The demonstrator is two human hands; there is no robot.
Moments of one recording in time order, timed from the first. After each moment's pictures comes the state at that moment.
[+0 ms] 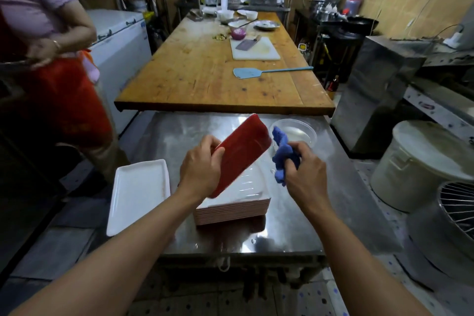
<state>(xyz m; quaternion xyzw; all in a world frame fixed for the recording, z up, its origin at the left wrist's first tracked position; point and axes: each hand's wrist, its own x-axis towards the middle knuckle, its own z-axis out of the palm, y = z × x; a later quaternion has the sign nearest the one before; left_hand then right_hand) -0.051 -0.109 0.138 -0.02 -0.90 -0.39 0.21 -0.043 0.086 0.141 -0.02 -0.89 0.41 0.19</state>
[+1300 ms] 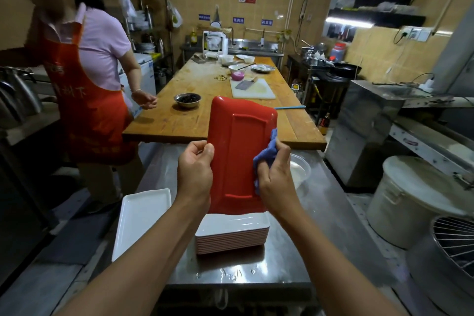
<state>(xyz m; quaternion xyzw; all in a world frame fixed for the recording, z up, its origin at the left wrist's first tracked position) -0.020 -0.104 0.220 0.09 -0.60 -0.77 0.20 -0.035 0.033 0.196 0.08 -0.83 0.53 0.17</state>
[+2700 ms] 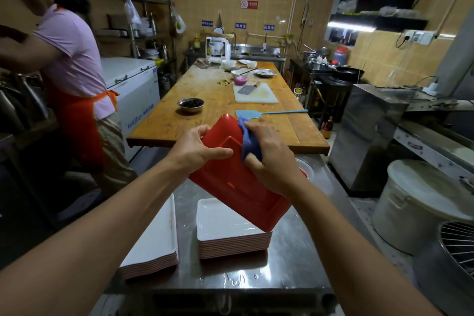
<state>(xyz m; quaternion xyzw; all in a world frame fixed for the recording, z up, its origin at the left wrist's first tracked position) -0.053 -0.150 0.254 -0.06 -0.78 -0.63 0.04 -0.053 0.035 0.245 0.24 -0.90 0.30 0.20</state>
